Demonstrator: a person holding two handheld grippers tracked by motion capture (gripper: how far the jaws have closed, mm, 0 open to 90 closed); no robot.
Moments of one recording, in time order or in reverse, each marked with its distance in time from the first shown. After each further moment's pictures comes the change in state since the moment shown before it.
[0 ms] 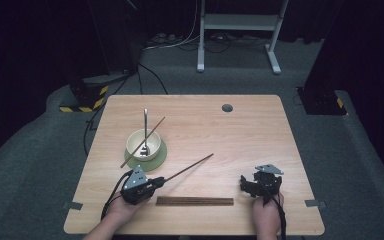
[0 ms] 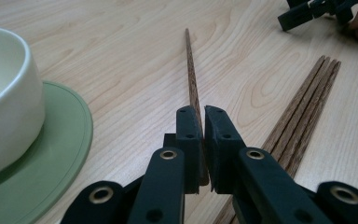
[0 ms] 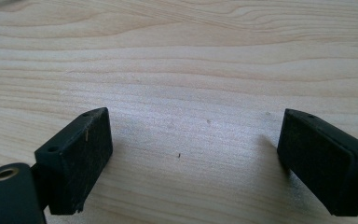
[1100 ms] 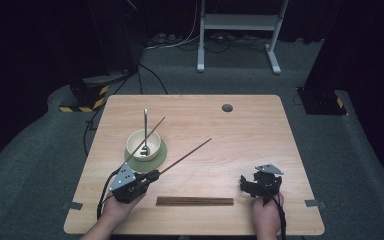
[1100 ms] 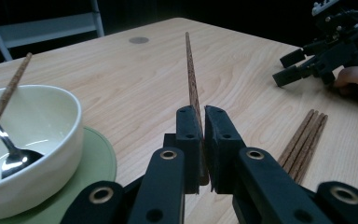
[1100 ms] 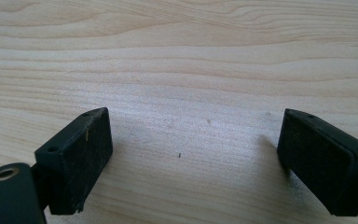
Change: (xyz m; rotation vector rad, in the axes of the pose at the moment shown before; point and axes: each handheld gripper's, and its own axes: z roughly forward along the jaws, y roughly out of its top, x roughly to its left) left arm 0.005 0.010 -0.028 -0.185 0.035 -0.030; right arm 0.000 0.000 0.000 0.000 0.000 -0.001
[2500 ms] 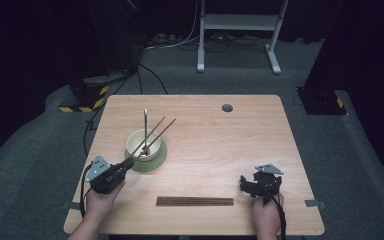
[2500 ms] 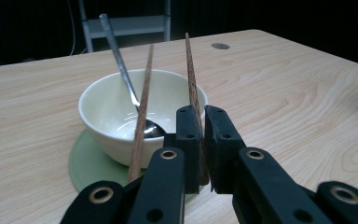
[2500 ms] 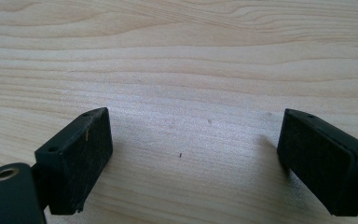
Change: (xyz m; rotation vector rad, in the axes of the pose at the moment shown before) left arm 0.051 -0.009 -0.033 -0.030 0.244 -0.133; right arm 0.000 0.000 0.000 0.000 0.003 -0.008
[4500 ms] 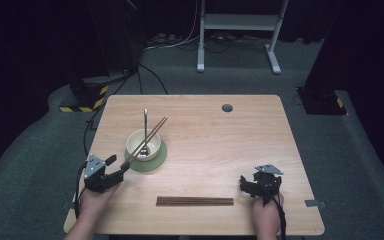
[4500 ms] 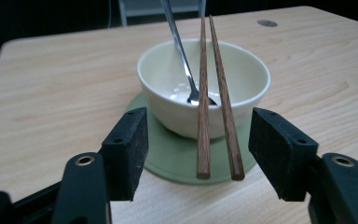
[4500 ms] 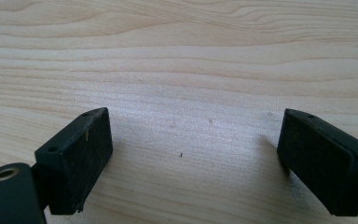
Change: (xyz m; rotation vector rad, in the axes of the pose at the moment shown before) left arm 0.021 -0.011 0.001 0.065 0.133 -0.023; right arm 0.001 0.000 0.000 0.000 0.001 0.002
